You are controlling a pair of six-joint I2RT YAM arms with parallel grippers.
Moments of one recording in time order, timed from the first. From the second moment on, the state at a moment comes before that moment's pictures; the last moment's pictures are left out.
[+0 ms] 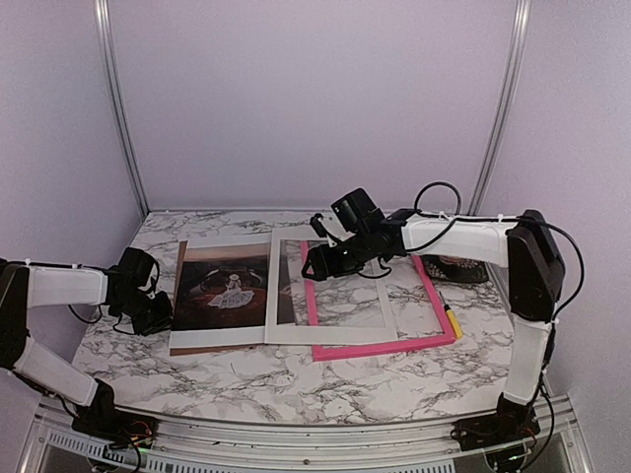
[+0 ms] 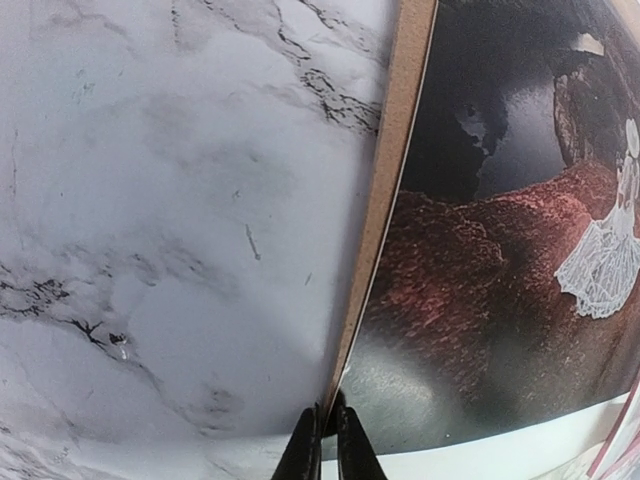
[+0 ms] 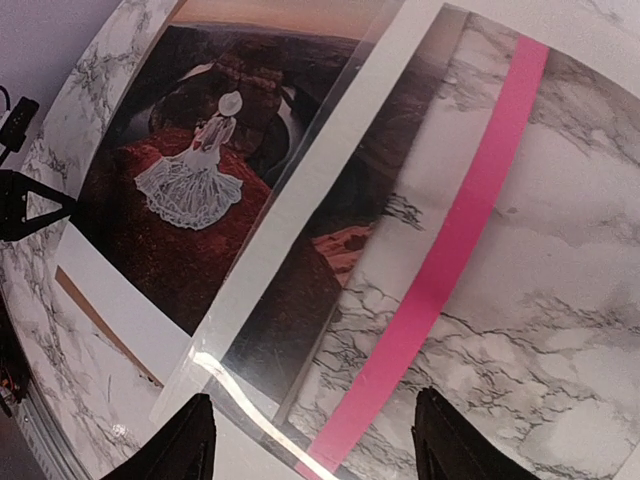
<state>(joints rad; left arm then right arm) -0.19 1.38 0.60 -0.40 0.13 -0.66 0.75 1.95 1.52 -0.42 -0.20 0.33</state>
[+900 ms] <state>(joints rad) -0.20 1.24 0.57 -0.55 0.09 -0.72 0.87 2.19 1.78 -0.35 -0.31 0.32</state>
